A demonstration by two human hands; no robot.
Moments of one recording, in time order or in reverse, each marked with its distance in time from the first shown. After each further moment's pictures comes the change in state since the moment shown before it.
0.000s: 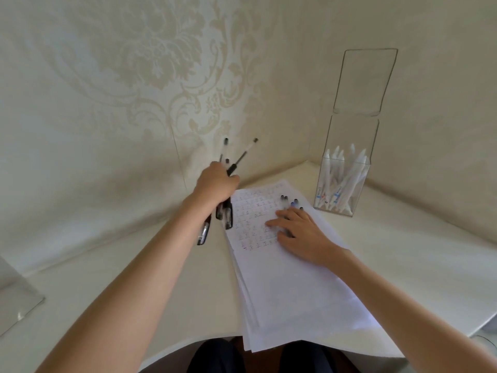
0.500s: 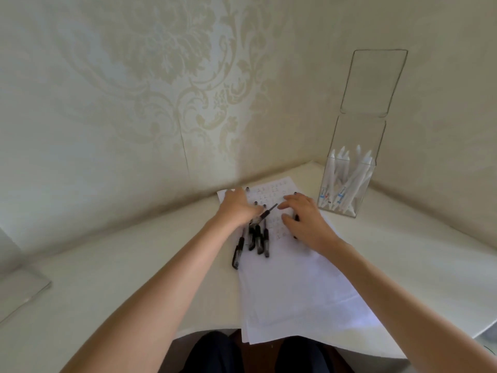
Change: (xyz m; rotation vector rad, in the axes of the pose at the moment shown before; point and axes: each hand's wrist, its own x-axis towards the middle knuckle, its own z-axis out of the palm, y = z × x) left_hand -0.024 -0.013 0.052 -0.018 -0.148 -0.005; right_hand 0.008 -0.013 -0.020 0.159 0.125 0.085
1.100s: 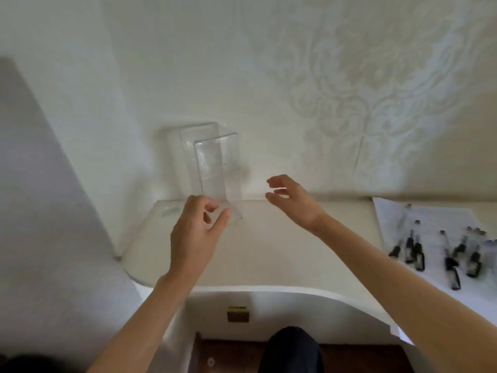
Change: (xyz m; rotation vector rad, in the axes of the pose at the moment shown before) left_hand -0.266 -0.185 -0.139 0.096 1.046 -0.064; right_hand -0.007 -0.269 0.114 0.544 -0.437 -0.386
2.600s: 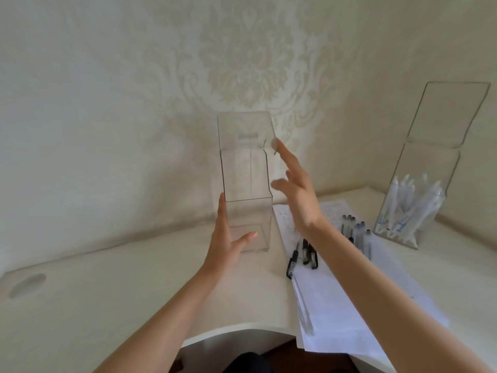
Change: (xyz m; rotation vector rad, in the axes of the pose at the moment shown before) left_hand 0.011 0.089 0.206 -0.619 -0.593 0.027; right_hand -0.059 0.014 -0.141 0.203 0.480 -0.089
